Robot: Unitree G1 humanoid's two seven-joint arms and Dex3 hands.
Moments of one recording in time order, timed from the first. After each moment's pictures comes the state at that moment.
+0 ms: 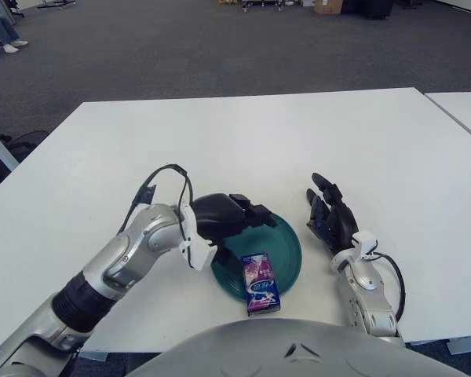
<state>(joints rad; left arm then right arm) -0.10 0.63 -0.46 -0.44 0.52 -0.19 -0.69 0.31 0.03 0.08 -0.13 0.06 0.01 0.05</state>
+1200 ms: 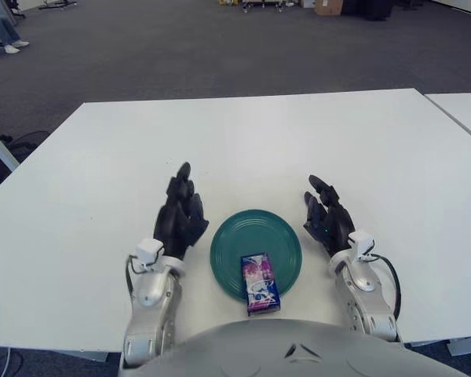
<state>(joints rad) 0.49 -0.13 -0.09 -0.46 -0.10 0.08 -0.08 0.33 0.04 0.12 -0.21 0.05 0.13 0.03</state>
